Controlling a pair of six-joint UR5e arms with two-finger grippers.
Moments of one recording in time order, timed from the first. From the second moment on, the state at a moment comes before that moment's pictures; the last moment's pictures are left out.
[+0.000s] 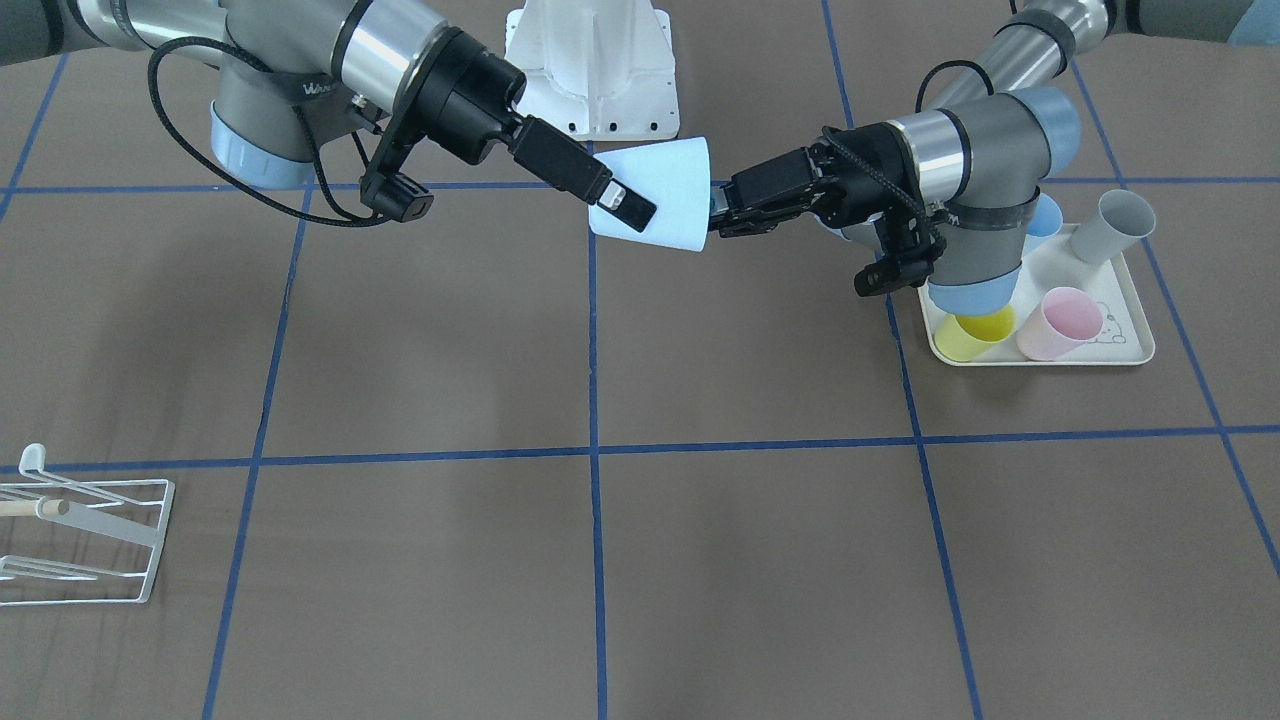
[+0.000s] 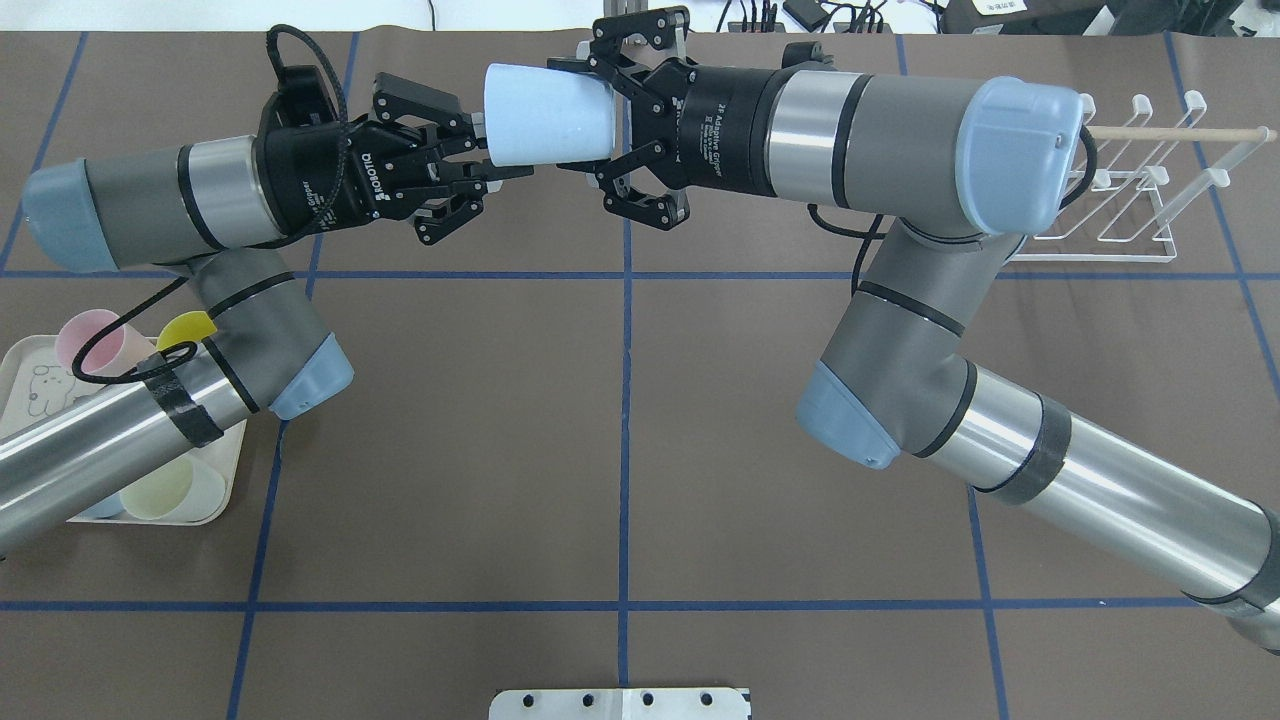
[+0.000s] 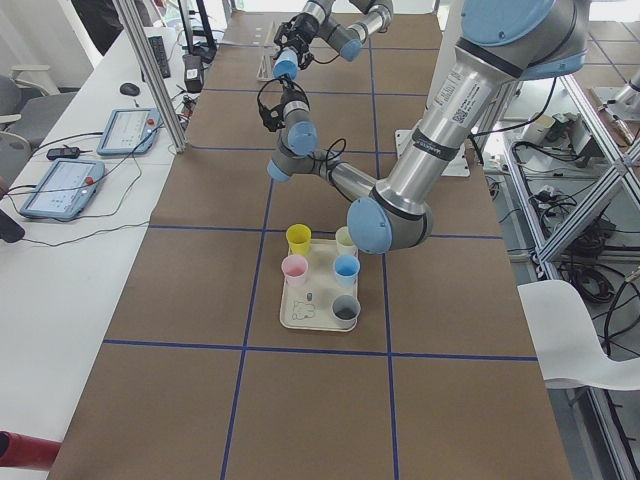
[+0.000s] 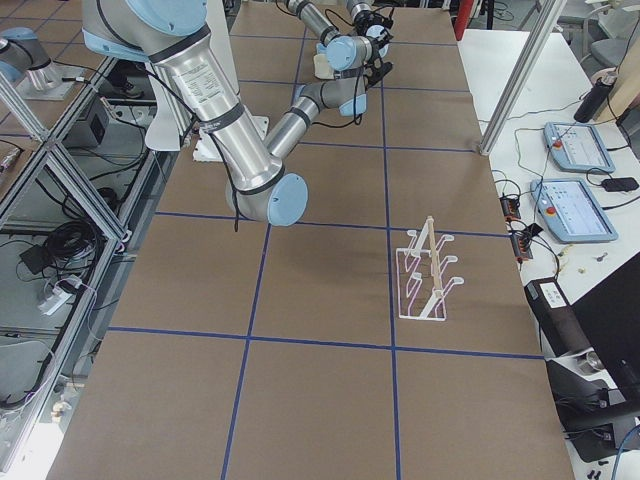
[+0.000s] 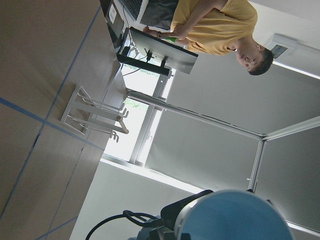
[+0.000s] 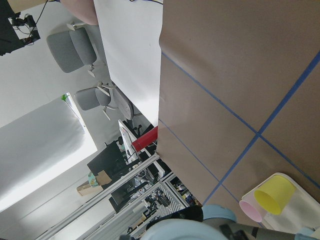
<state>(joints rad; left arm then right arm) -0.77 -2.18 -1.35 -3.53 -1.89 -2.41 0.69 -0.90 1.68 -0.45 1.78 2.55</state>
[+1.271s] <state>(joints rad) -0.79 -2.17 -1.35 -3.52 -1.89 -2.37 0.85 -1.09 1.73 -0.44 1.94 2.32</state>
